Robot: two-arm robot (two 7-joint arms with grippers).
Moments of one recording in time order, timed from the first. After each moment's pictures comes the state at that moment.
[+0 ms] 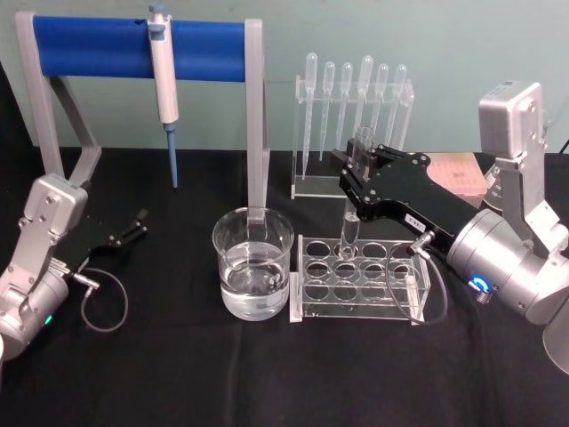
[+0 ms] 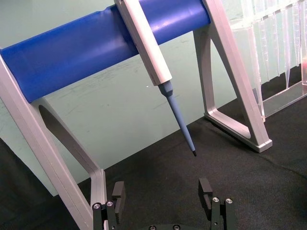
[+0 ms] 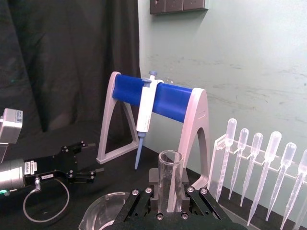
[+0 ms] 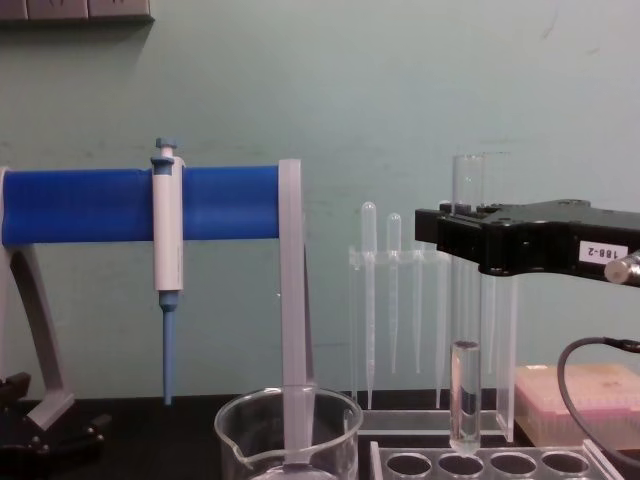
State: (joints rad) left arm -0.20 0.60 0.45 -1.41 -0.25 -0.12 0.03; right arm 0.15 0.43 -0.32 -1.85 0.38 0.19 0.32
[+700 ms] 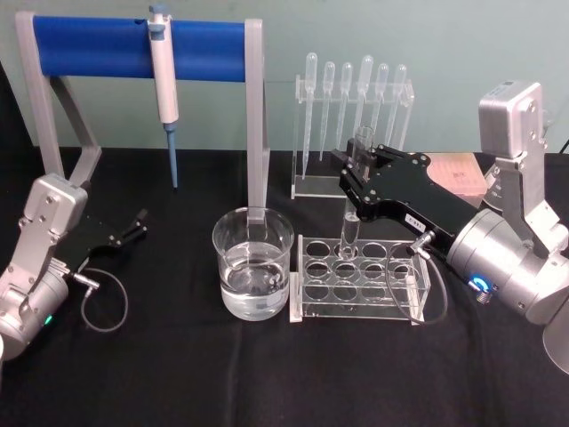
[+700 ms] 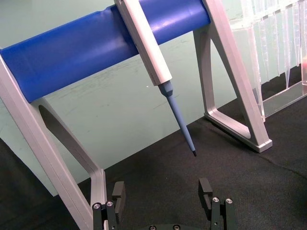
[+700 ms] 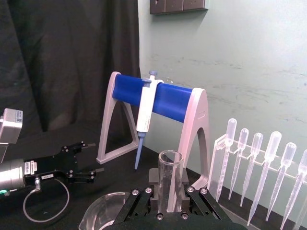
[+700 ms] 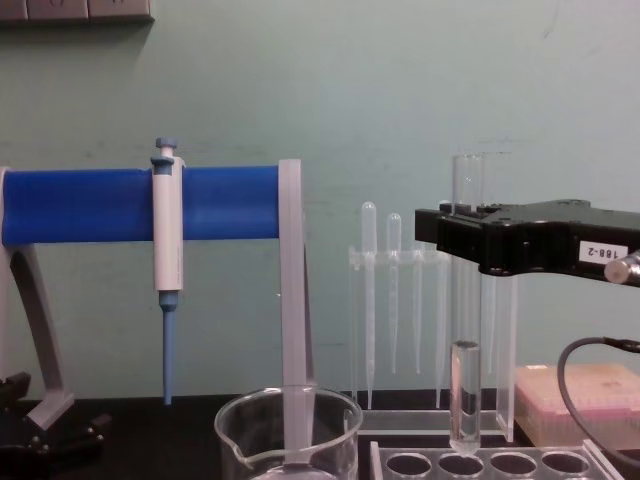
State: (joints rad) left arm -0.20 0.60 0.45 -1.41 -0.25 -0.12 0.03; right arm 0.15 0.43 -0.32 -1.85 0.38 0.19 0.32
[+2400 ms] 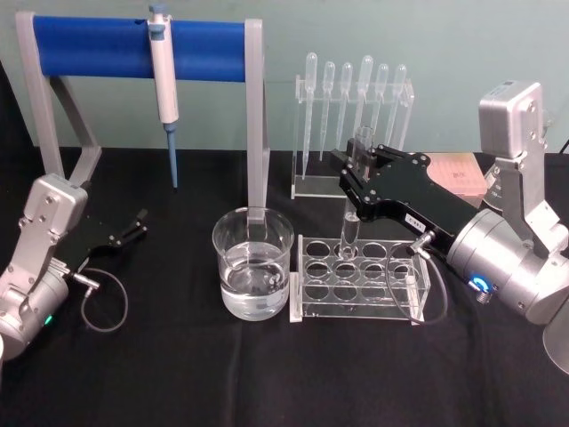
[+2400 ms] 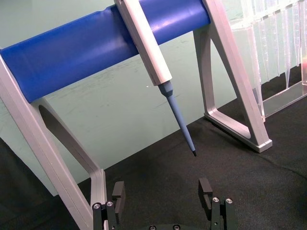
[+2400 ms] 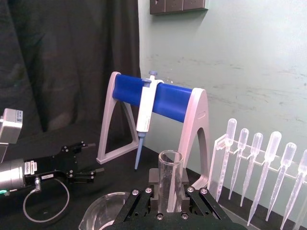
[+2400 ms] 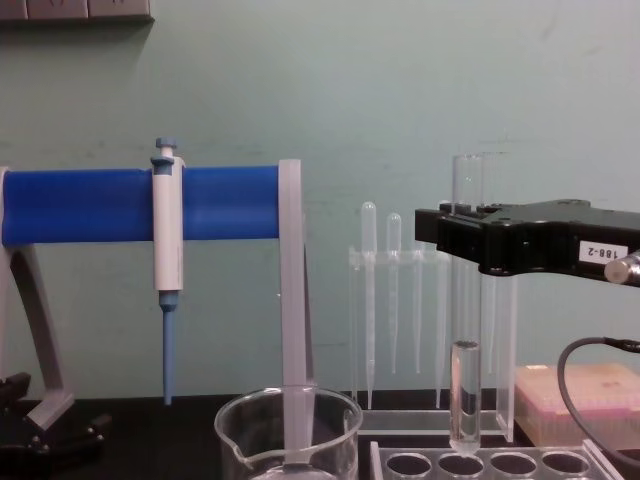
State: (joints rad) left arm -0.20 0.60 0.45 -1.41 -0.25 -0.12 0.03; right arm 0.15 0.43 -0.32 -1.85 0.38 0.19 0.32
